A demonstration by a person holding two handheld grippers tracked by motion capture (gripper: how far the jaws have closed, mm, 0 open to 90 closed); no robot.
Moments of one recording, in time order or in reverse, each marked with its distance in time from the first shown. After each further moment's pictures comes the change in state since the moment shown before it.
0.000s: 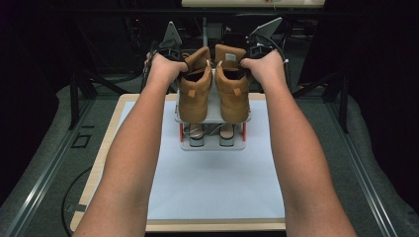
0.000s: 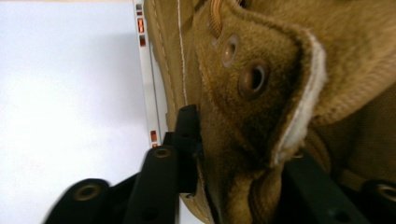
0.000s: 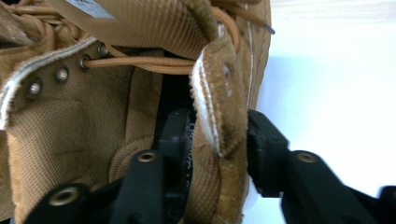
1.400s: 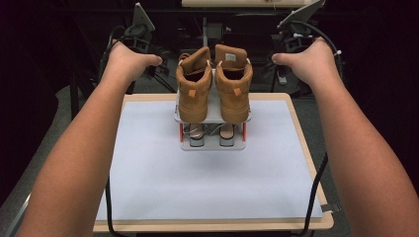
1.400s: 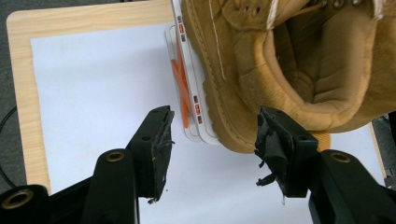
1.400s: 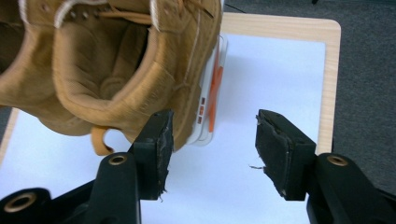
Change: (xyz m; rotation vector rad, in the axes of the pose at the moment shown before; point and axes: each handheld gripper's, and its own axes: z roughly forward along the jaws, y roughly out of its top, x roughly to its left) left arm 0.028 -0.048 -0.087 -0.107 0.037 0.107; right arm -0.032 -0.046 -0.095 -0.080 -0.054 -0.133
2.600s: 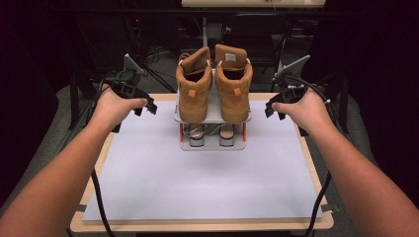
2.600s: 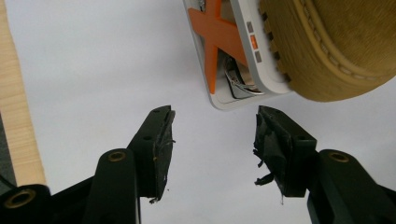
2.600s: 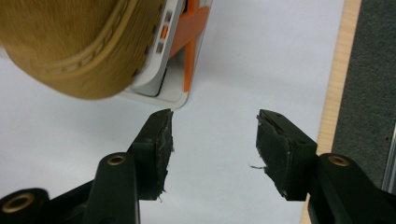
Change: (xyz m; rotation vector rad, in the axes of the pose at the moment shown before) left arm 0.056 -0.070 0.064 0.036 -0.034 0.051; right arm -0.027 -0.071 0.083 0.081 -0.046 -0.092
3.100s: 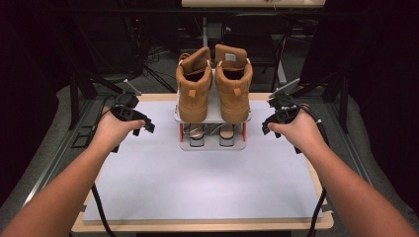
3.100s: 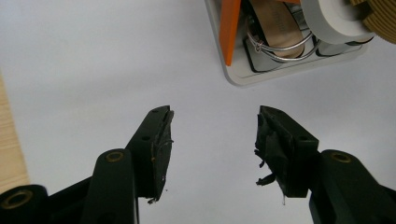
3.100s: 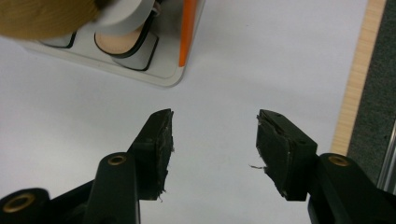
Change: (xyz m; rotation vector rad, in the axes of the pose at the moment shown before) left arm 0.019 -0.038 0.040 0.023 -0.016 -0.010; right arm 0.002 -0.033 0.047 0.036 -0.014 -0.053
